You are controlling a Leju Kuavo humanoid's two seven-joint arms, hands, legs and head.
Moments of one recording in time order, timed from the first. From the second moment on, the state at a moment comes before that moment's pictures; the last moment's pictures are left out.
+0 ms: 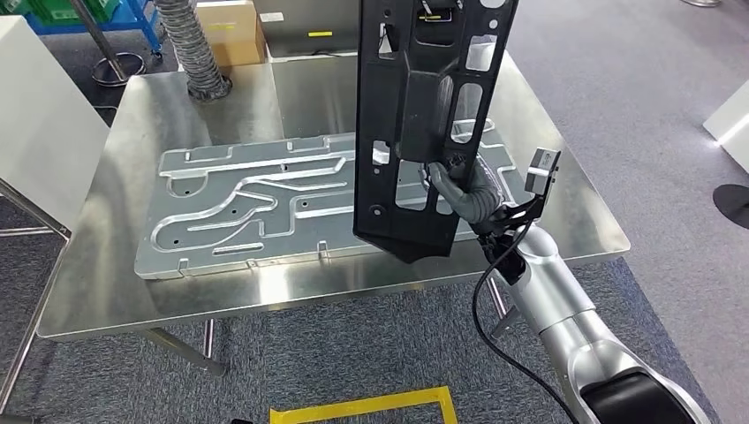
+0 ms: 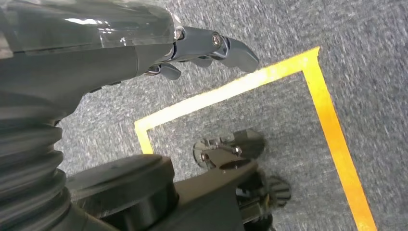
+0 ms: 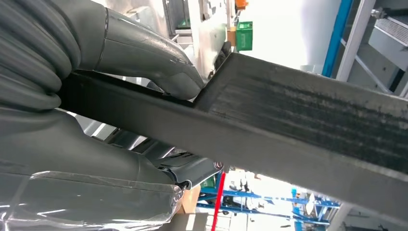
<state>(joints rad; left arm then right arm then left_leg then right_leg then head) -0.13 -0.21 0.96 -0.20 -1.20 0.10 -0.19 -0.66 -0.20 0.34 -1.14 -0.34 0.55 -0.48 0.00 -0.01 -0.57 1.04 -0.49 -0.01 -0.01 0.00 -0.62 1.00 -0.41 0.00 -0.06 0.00</state>
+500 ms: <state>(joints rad) -0.13 -0.21 0.96 -0.20 -1.20 0.10 -0.19 -0.66 -0.20 0.35 -1.12 -0.34 0.56 -0.49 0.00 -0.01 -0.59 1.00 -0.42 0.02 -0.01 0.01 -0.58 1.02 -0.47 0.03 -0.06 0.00</state>
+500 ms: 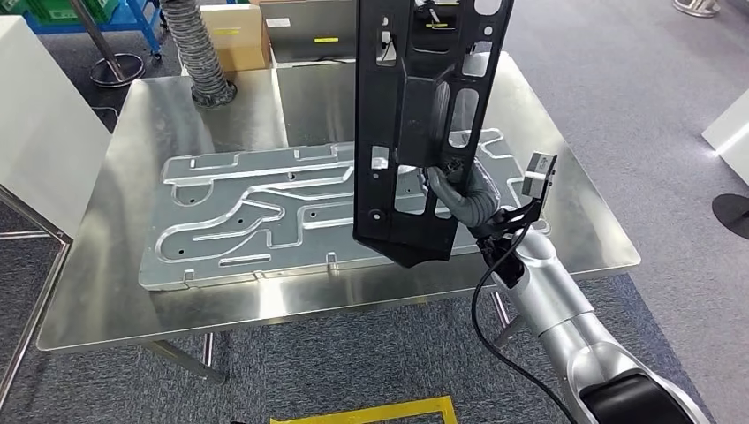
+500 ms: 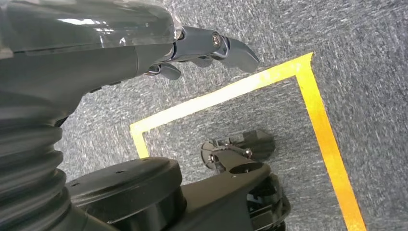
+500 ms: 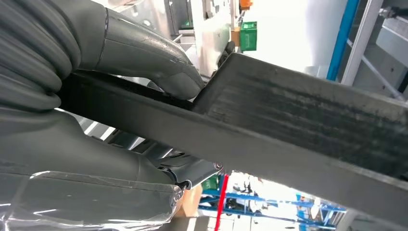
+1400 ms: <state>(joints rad) -0.13 -0.20 0.96 -0.20 -1.20 0.10 -0.19 -0.65 -0.20 0.35 -1.10 -0.34 0.56 -0.51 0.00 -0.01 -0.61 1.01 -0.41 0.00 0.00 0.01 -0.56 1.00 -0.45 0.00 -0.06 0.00</state>
